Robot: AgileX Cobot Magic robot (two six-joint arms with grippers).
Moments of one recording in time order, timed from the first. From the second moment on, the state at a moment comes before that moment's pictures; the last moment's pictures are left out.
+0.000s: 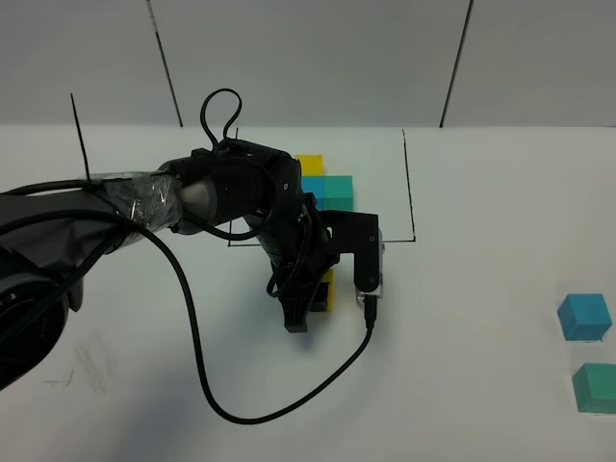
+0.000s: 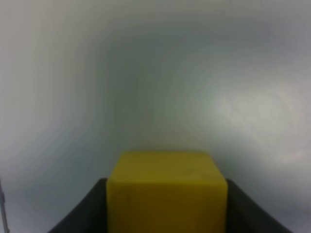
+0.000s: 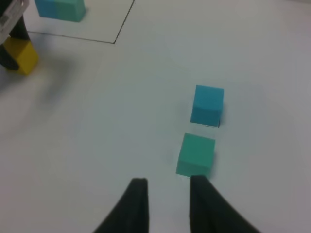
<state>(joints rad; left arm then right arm) -0.61 2.25 -1.61 -0.15 0.70 1.13 0.14 -0.01 -0.50 0.03 1.08 -0.06</state>
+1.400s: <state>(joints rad) -0.21 1.34 -1.85 0.21 1.19 0.30 0.14 -0.01 -0.50 0.03 1.08 -0.06</state>
